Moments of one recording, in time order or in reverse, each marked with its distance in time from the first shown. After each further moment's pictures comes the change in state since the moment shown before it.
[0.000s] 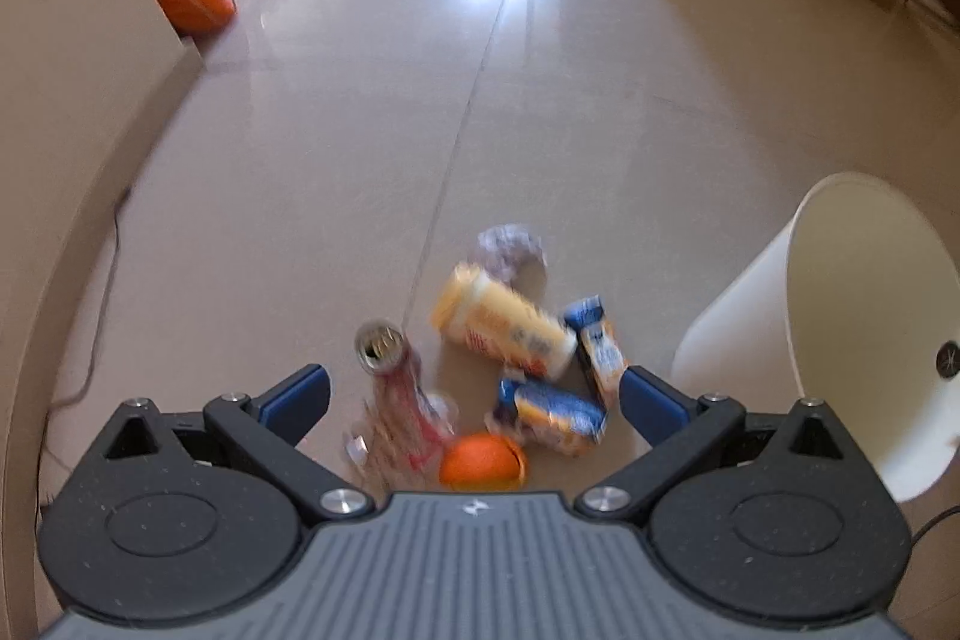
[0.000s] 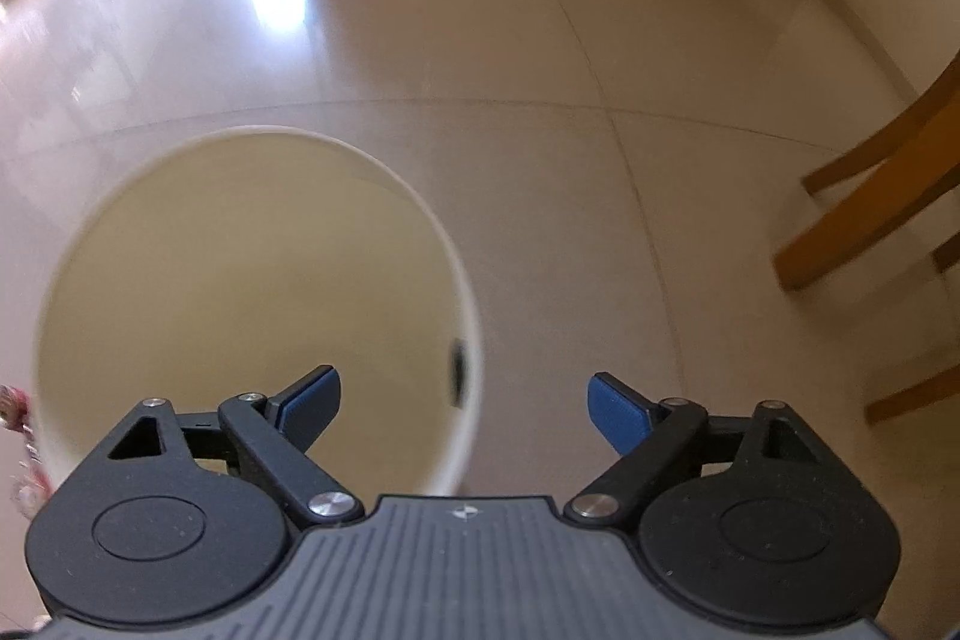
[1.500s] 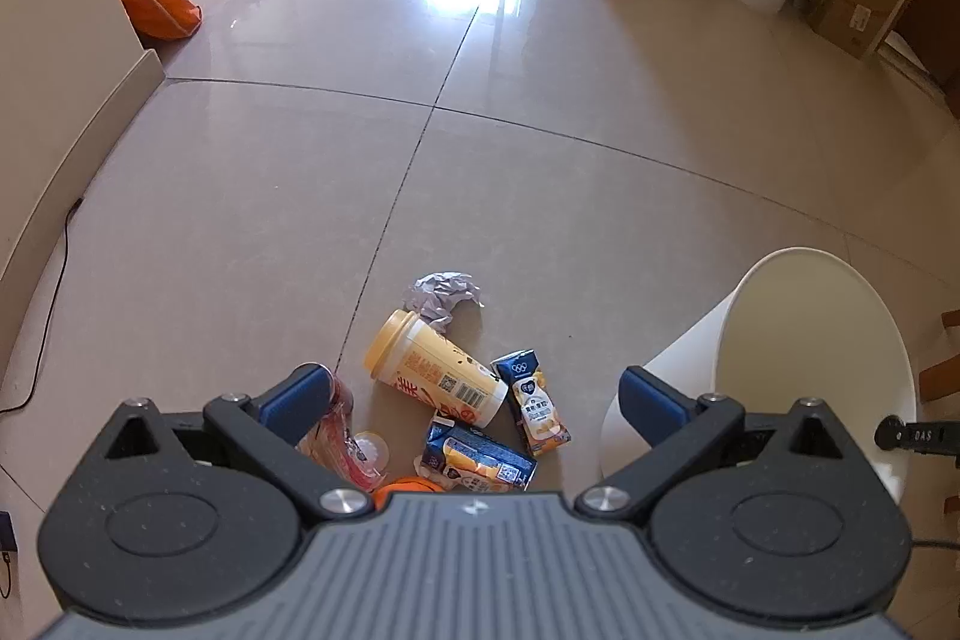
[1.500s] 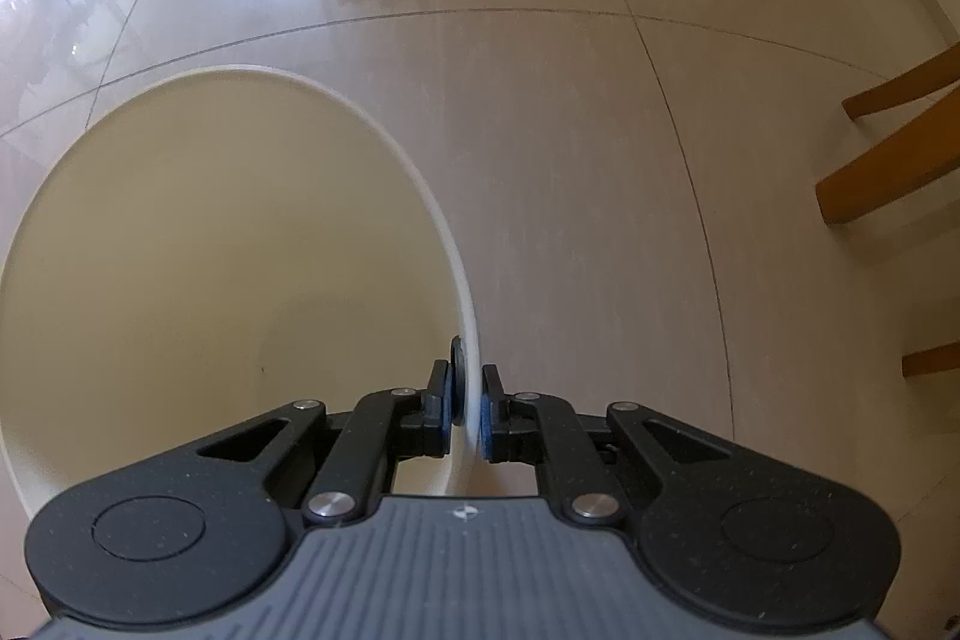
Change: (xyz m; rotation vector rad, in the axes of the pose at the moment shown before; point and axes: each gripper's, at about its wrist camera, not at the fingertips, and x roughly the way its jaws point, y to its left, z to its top) left arm 0.011 -0.018 0.026 -0.046 -0.014 -0.117; right arm 0.045 0.003 0.015 0.042 0.190 0.065
